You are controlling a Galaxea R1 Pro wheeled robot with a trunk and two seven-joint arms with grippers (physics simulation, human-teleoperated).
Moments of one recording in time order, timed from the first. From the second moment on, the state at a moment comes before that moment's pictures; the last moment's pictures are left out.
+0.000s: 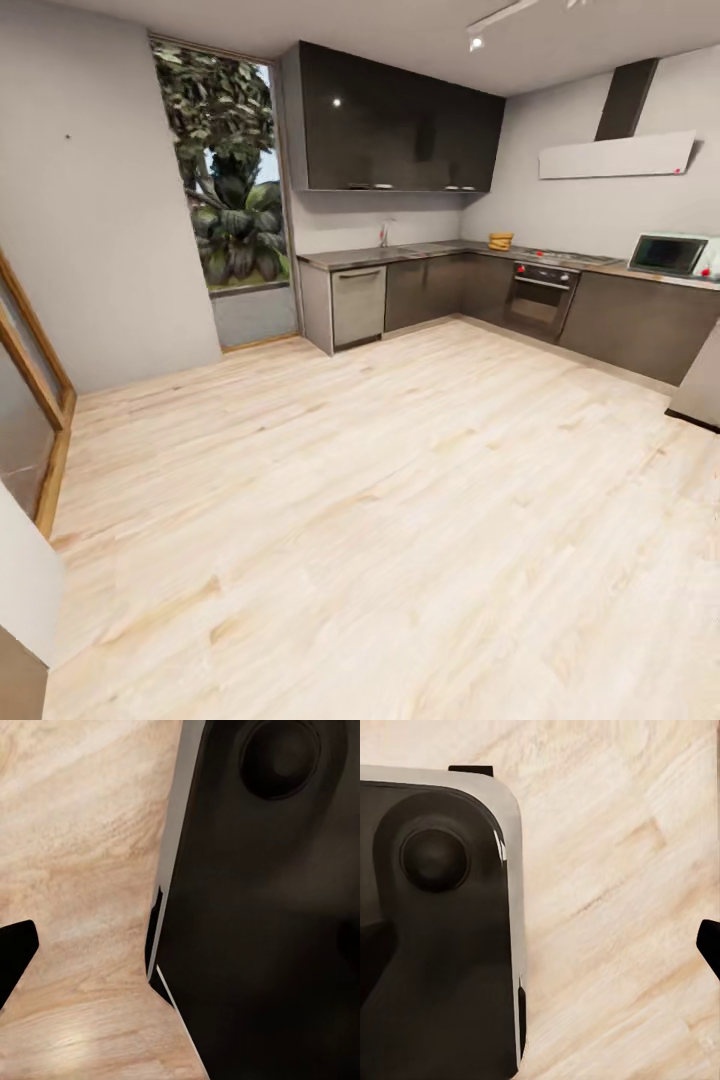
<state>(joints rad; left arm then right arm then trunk) -0.01 0.06 0.20 -0.03 0.00 -0.01 0.00 -0.01 -0.06 -0.01 -0.07 0.00 -0.14 -0.08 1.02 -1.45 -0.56</state>
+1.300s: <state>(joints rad) -0.01 0.06 0.20 -0.03 0.00 -0.01 0.00 -0.01 -0.06 -0.01 -0.07 0.00 -0.14 -0.08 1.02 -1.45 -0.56</state>
